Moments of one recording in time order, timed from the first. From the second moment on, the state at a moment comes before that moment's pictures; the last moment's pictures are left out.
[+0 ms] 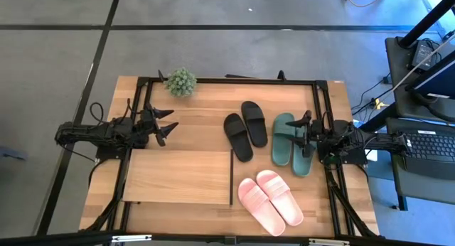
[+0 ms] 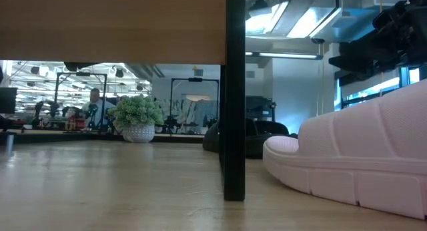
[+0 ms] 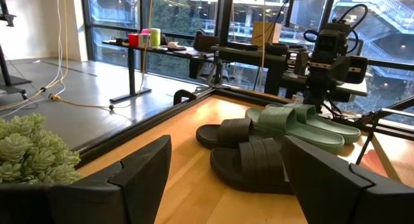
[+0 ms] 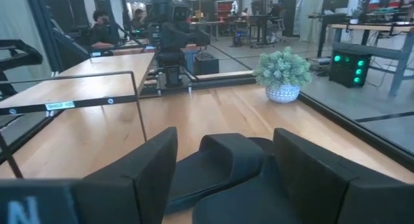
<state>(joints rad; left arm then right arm) -0.04 0.00 0.07 -0.07 -0.51 -0.13 -0.03 0.01 0.03 -0.02 0.13 0.06</state>
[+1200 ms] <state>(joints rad) 0.32 1.15 1.01 -0.37 -0.10 -0.07 -0.03 0.01 0.03 0.00 0.25 0.07</state>
